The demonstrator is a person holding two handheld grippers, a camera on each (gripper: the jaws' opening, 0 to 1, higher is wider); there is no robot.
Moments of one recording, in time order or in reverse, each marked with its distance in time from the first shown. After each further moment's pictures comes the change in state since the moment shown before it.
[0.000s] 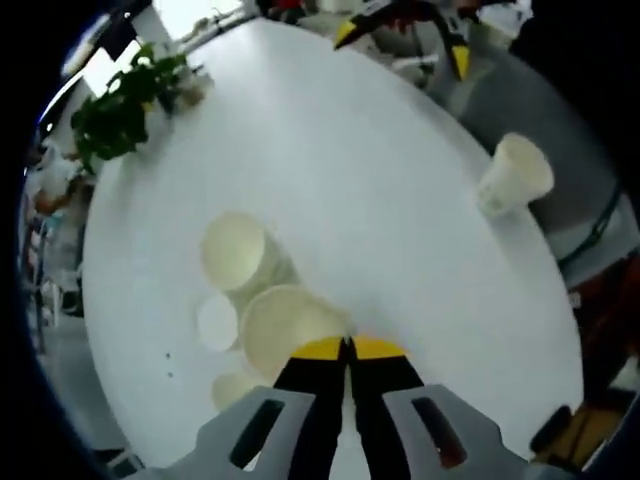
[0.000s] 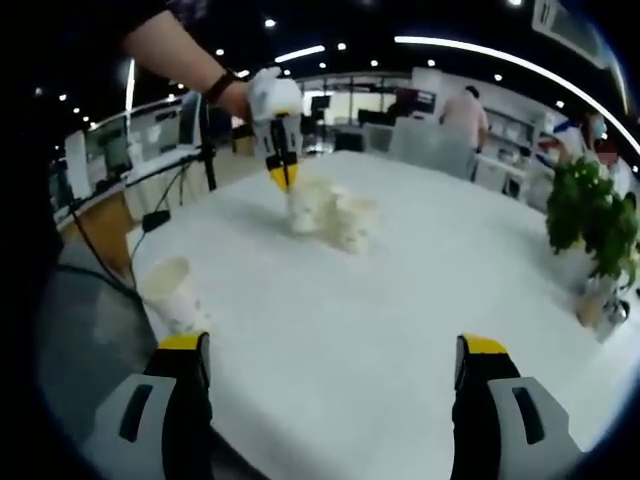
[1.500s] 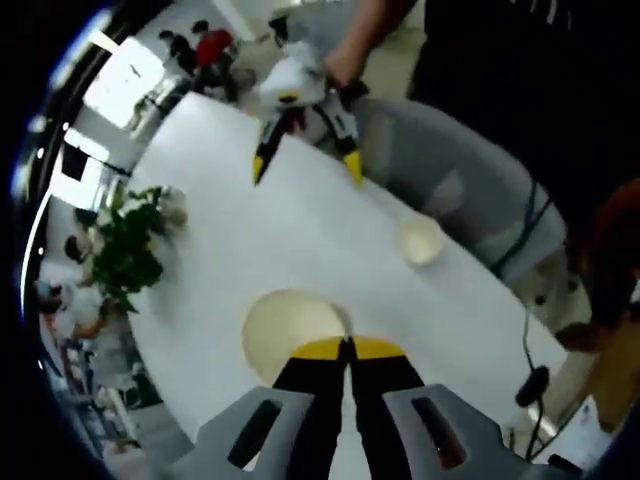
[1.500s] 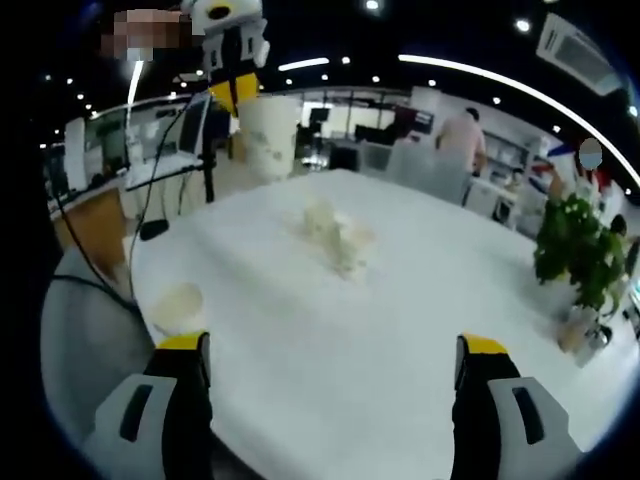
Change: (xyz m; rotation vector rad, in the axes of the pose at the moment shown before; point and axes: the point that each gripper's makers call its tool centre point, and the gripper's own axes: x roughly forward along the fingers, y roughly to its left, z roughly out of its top) left arm -0.144 -0.083 0.115 0.388 -0.009 0.060; right arm -0.013 0.015 0.036 -0.058 -0.056 -0.055
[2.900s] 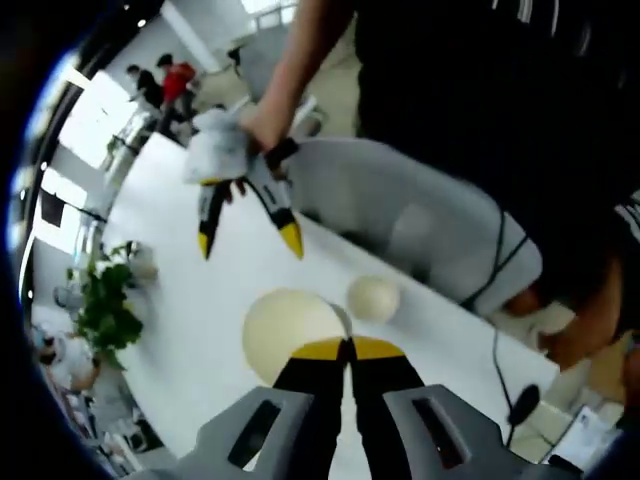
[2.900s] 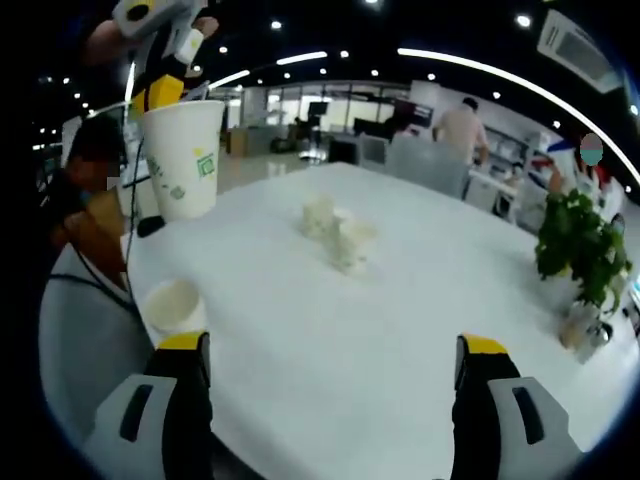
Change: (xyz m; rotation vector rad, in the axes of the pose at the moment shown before) left arm 0.022 -0.058 0.070 0.112 -0.098 -0.092; right arm 0.005 0.000 -0.004 0.005 0.027 -0.002
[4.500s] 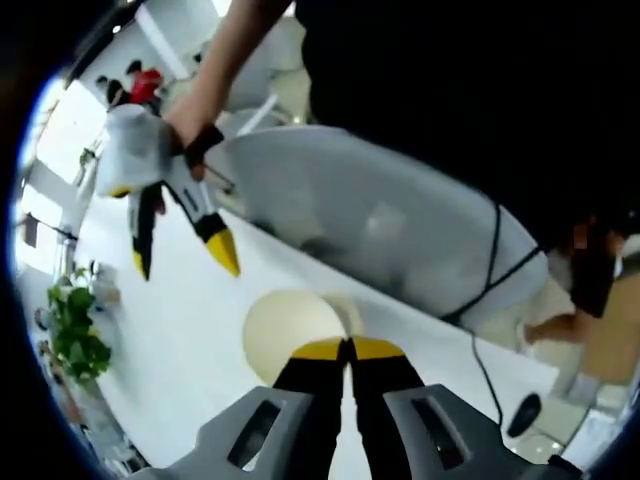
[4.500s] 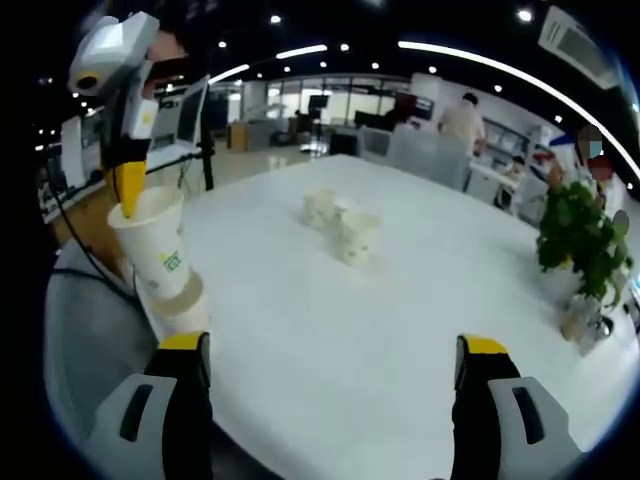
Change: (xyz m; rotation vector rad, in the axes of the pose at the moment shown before) left arm 0.070 -0.044 0.007 0.059 -0.004 -0.115; right arm -0.004 0.004 -0.010 0.010 0.035 0.008
